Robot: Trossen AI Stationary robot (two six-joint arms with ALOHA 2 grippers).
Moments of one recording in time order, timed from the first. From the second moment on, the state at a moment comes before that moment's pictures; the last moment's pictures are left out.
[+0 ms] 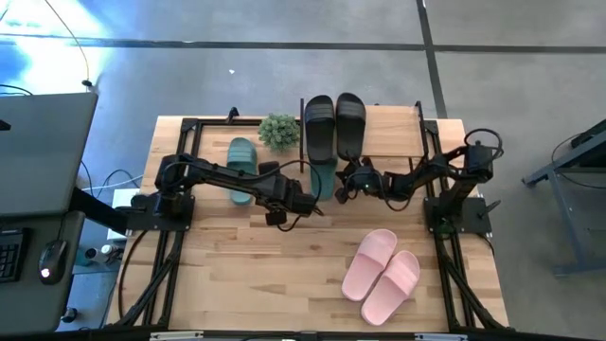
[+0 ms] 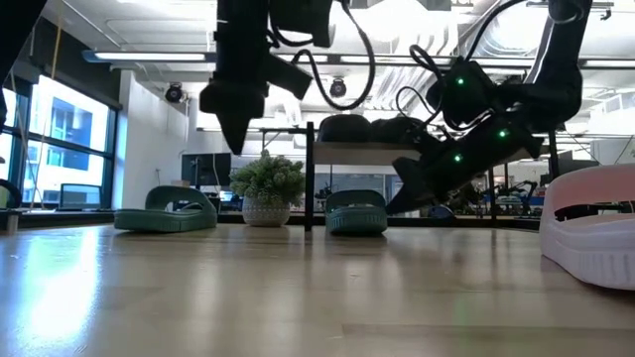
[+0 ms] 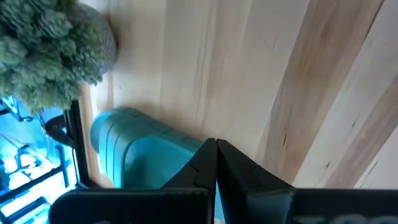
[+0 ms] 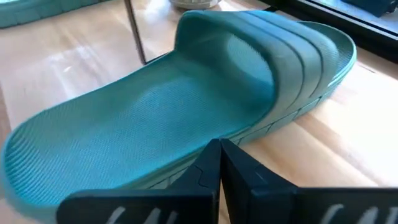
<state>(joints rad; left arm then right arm) 0.02 1.97 1.60 -1.38 -0.51 -0.32 -0.20 1.72 0.45 0.71 0.37 0.24</state>
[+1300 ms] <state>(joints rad) 0.03 1.97 1.58 -1.24 -0.54 -0.24 -0.06 1.74 0.50 0.59 0.41 0.33</state>
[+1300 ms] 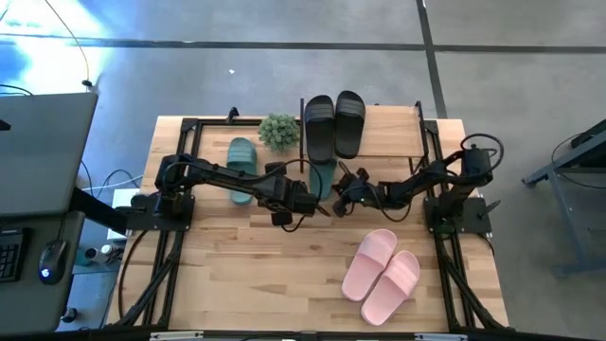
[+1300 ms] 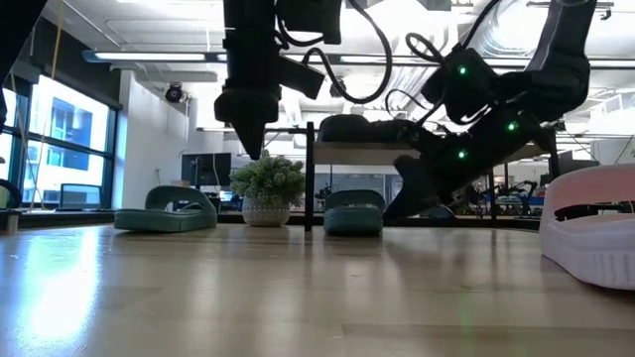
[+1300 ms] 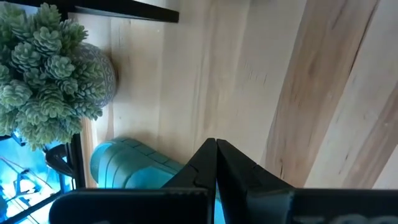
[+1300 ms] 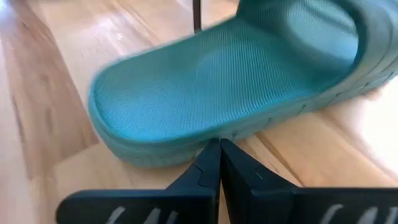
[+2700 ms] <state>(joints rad) 0.03 1.80 1.41 -1.07 -0.56 -0.21 -0.02 1.56 0.50 0.37 0.46 0.23</state>
